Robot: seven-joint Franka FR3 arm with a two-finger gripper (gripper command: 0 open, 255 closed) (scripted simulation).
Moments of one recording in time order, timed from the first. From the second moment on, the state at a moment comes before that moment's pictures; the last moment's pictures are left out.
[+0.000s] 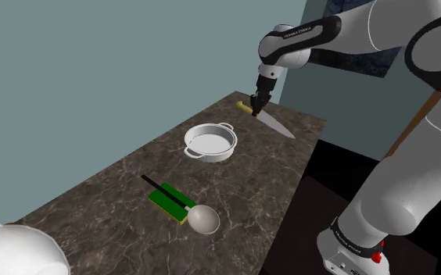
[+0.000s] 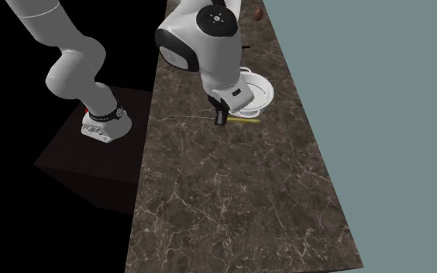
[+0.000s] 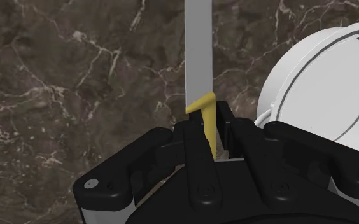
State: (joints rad) arm 0.06 -0.05 -0.31 -2.09 0.20 2.00 -0.37
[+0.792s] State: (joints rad) arm 0.15 -0.36 -0.14 -2.43 0.18 2.09 -0.10
